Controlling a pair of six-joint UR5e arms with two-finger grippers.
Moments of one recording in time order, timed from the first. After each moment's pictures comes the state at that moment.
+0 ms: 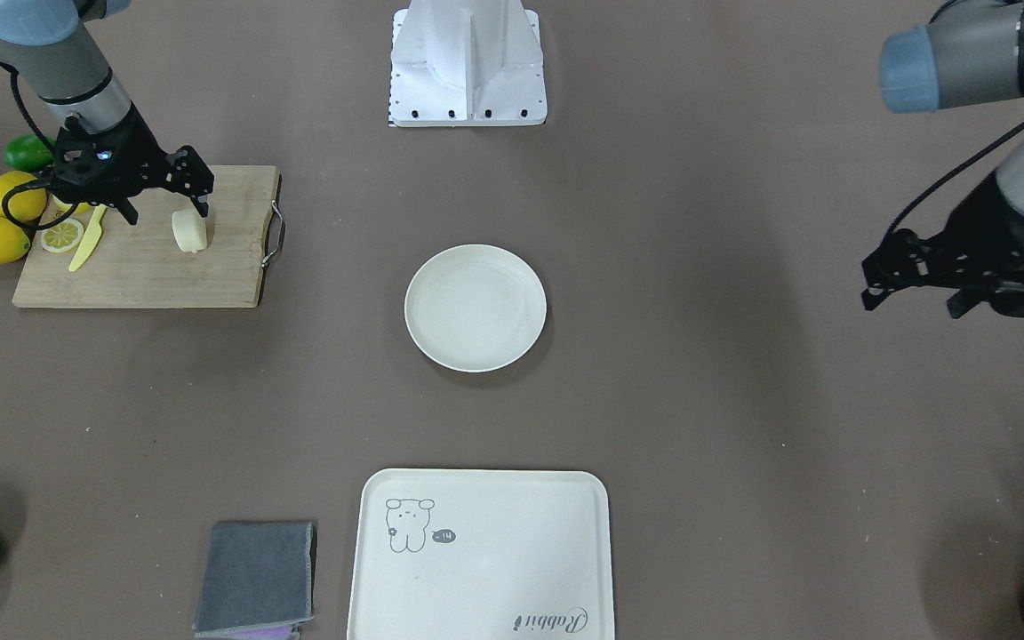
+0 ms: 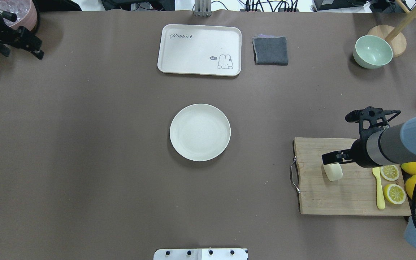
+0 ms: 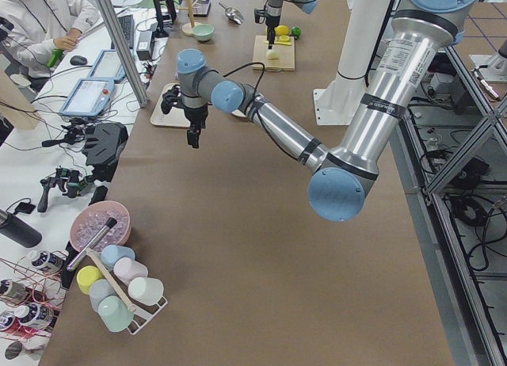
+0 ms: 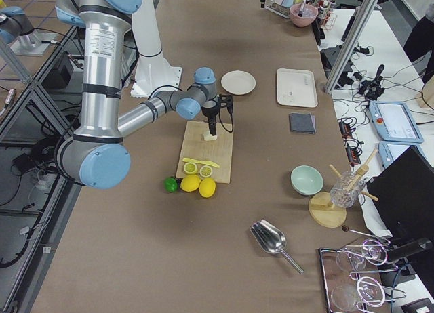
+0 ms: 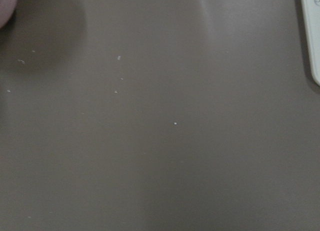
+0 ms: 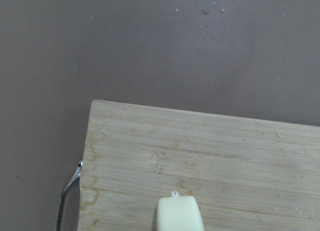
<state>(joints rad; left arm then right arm) -1.22 -1.96 -1.80 -1.43 -2.26 -0.43 0.58 -1.68 2.09 -1.23 1.87 1.05</state>
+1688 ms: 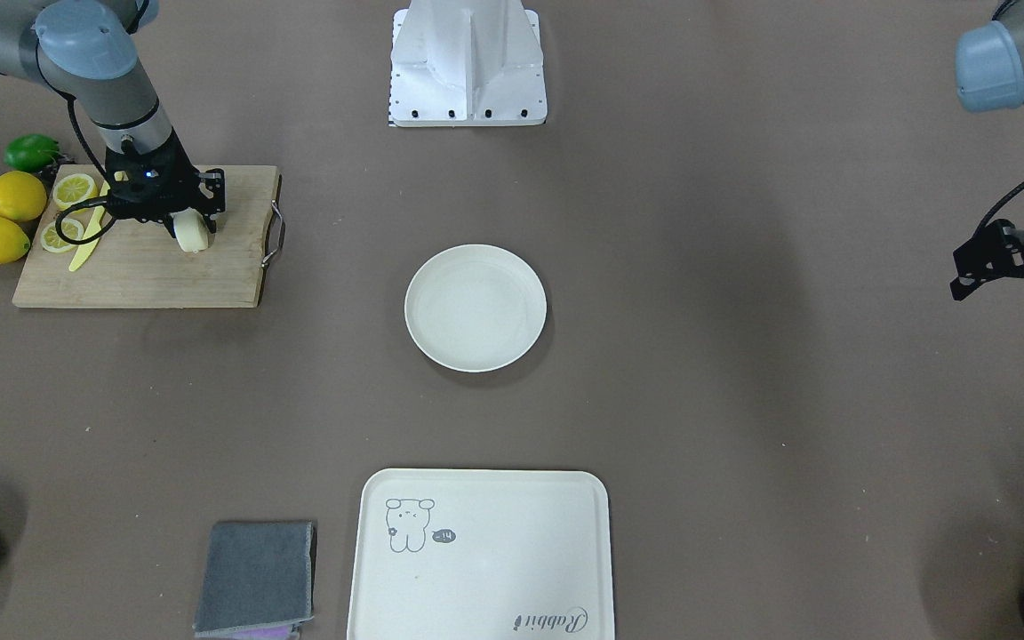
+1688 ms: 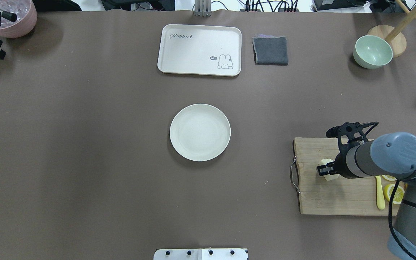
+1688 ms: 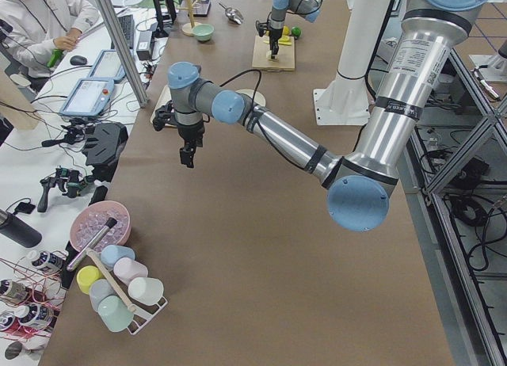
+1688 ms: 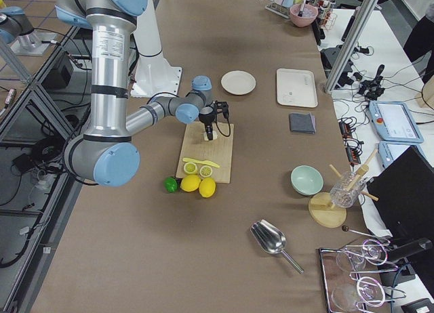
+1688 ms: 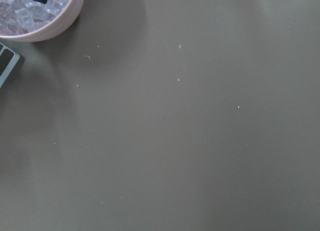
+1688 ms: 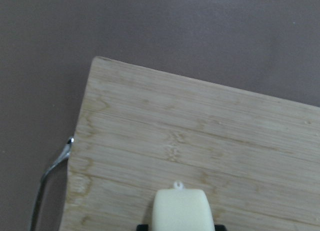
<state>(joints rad) -1.28 -1.90 -1.80 -1.40 -2.27 -0.30 0.51 -1.62 2.00 -1.24 1.81 1.01</state>
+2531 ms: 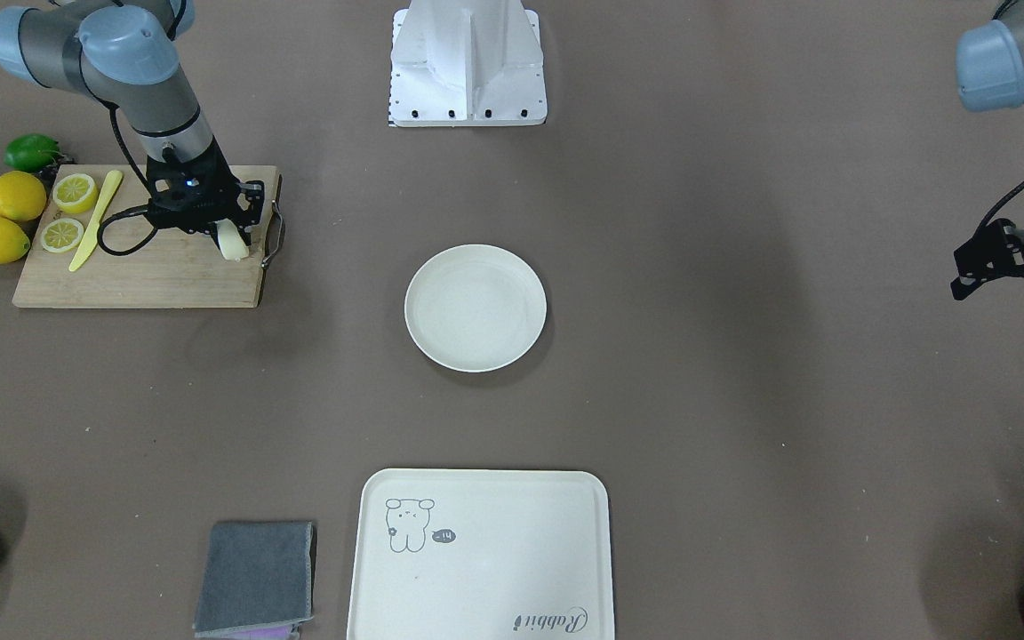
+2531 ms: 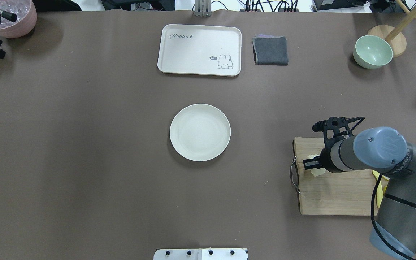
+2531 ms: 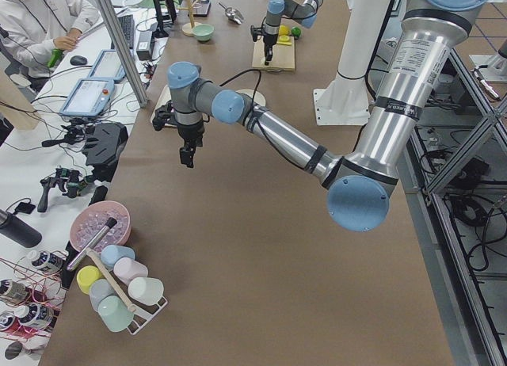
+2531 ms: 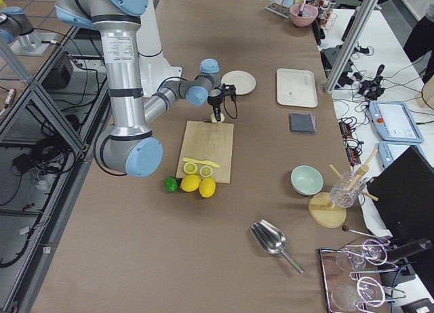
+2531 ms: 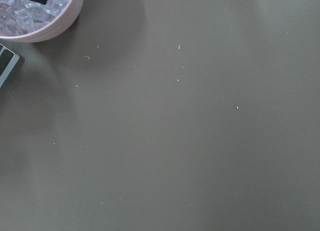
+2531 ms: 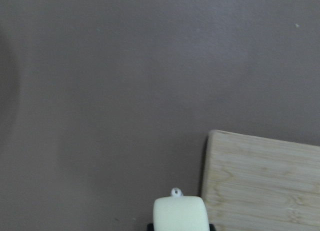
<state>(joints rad) -1.28 -1.90 -1.80 -1.39 -2.27 -0.30 0.51 -1.37 1.97 -1.40 1.79 1.10</state>
